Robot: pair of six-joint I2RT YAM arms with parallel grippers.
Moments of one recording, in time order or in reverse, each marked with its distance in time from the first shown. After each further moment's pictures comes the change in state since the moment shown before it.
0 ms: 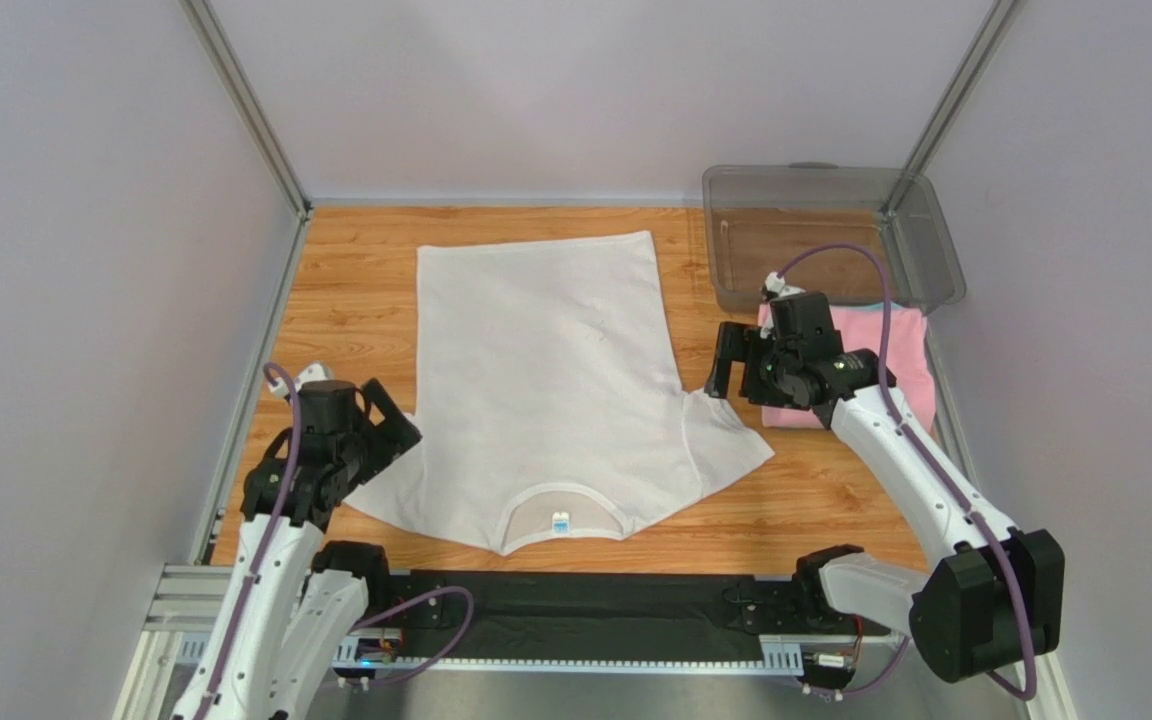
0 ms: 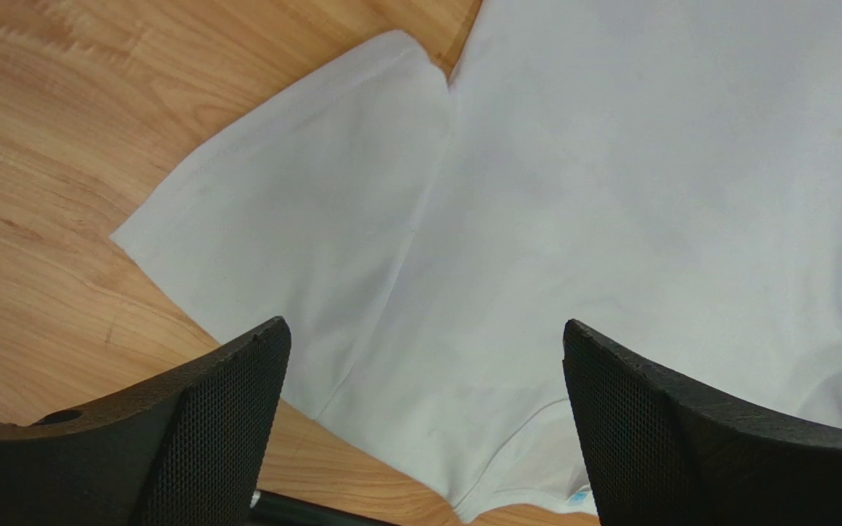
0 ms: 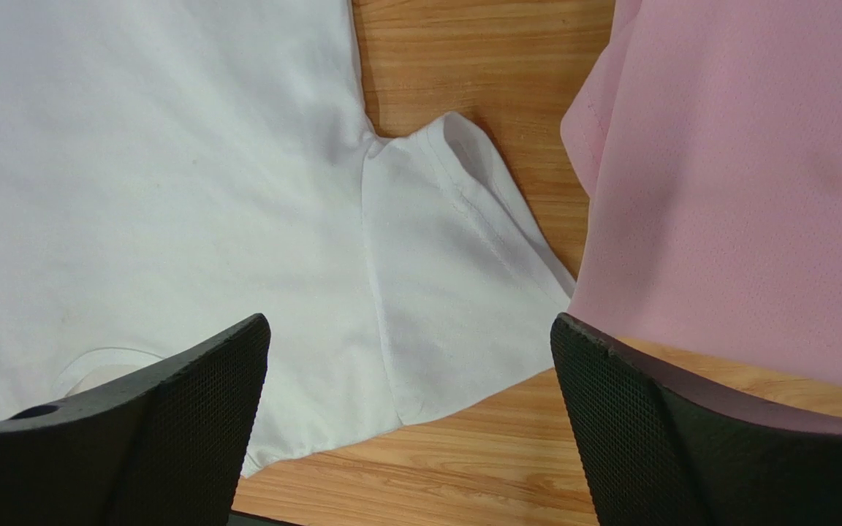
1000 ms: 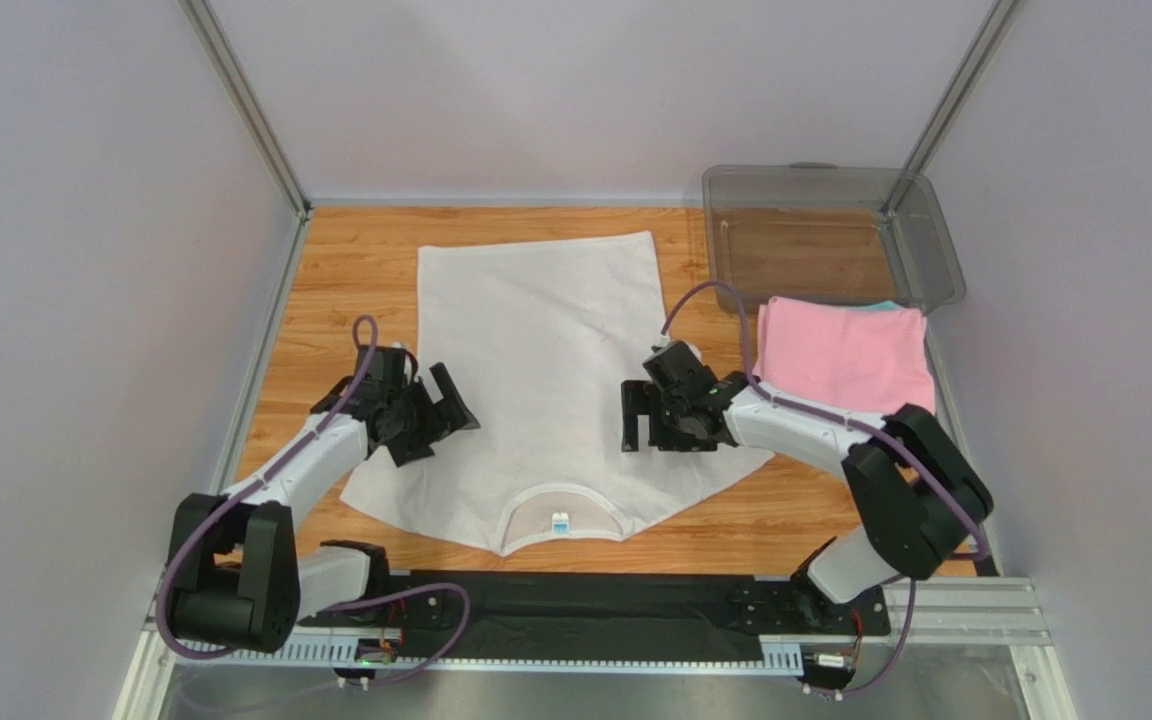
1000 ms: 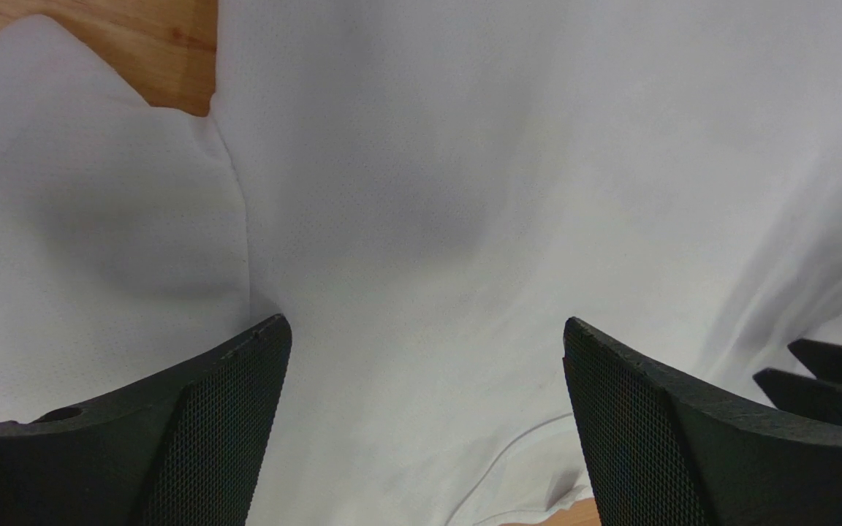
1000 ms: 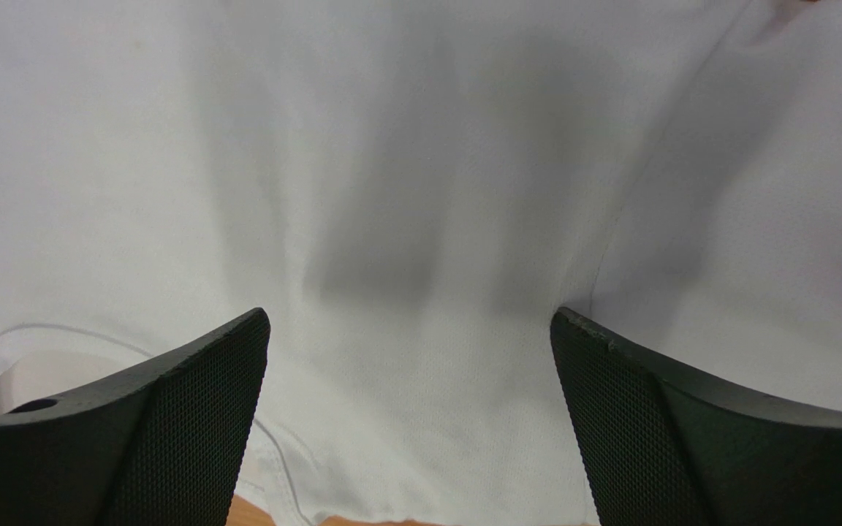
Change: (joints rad) left arm -0.029 0.561 -0.068 0.499 0.315 0.069; right arm 0.412 0.318 -0.114 0.280 0.072 0.233
